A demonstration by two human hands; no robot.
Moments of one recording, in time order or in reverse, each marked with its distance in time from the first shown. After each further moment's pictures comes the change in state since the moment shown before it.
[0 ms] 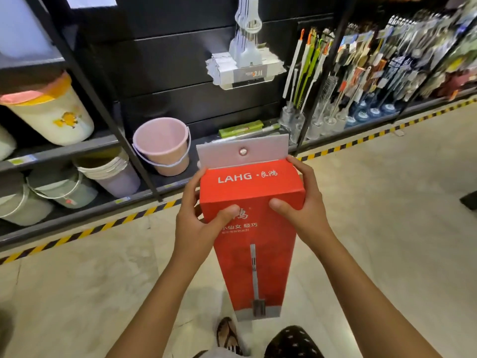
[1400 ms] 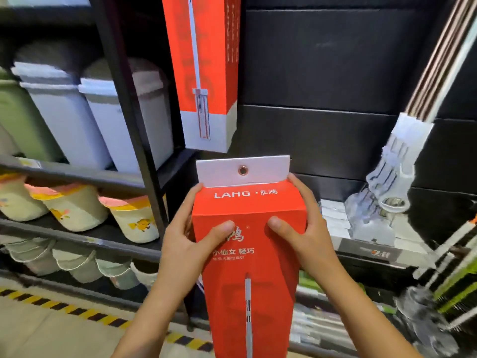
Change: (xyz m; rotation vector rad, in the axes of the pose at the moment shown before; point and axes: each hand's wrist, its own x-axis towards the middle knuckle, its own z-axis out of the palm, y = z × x) left_hand 0.485 0.066 -0.067 0.042 0.551 0.225; right_hand 0.573 -0.060 0.174 0.221 -0.520 -0.398
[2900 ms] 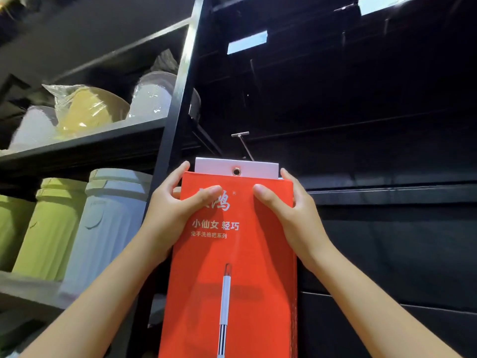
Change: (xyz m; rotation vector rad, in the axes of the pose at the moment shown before) left_hand 0.424 0.316 -0.074 -0.044 0.179 0.748; right_hand 0.475 -0.270 0.085 0.141 -0.040 -0.735
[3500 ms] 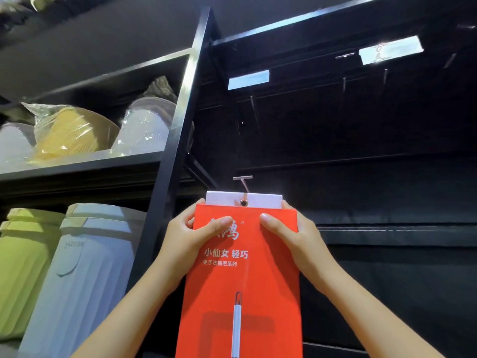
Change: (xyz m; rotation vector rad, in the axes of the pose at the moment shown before) left_hand 0.063 -0.006 0.011 -0.108 -0.164 0.018; right_hand 0.062 -0.005 -0.007 -0.150 -0.086 0.042
